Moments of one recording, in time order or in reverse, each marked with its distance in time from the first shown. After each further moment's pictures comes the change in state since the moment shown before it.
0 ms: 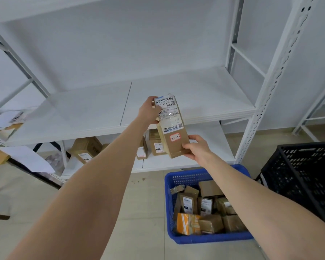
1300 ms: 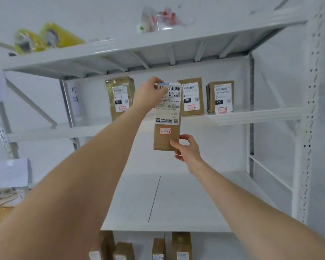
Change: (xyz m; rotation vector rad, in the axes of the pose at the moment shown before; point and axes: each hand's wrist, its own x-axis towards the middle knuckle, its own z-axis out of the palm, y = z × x) left_hand -0.068 0.291 -0.240 0.297 0.521 0.748; right_hand -0.099 -0.270 0.170 0.044 -0.171 -0.729
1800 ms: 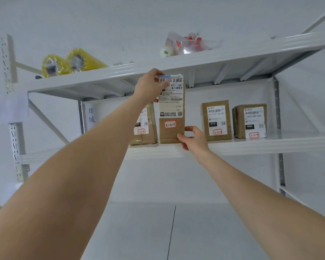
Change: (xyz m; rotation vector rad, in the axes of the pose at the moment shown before) left_hand 0.096 -0.038 -0.080 -0.058 0.075 0.092; right_hand 0.102 -0.057 0.087 -0.214 0.000 -0.283
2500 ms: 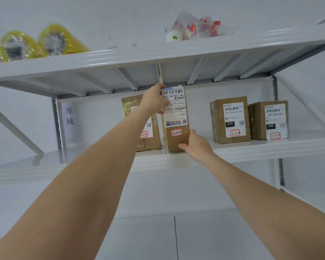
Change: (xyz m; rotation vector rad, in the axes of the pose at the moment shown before) left_hand 0.074 -0.133 0.033 -0.035 -0.191 0.007; right_hand 0.085 0.041 0.075 -0.901 0.028 0.030
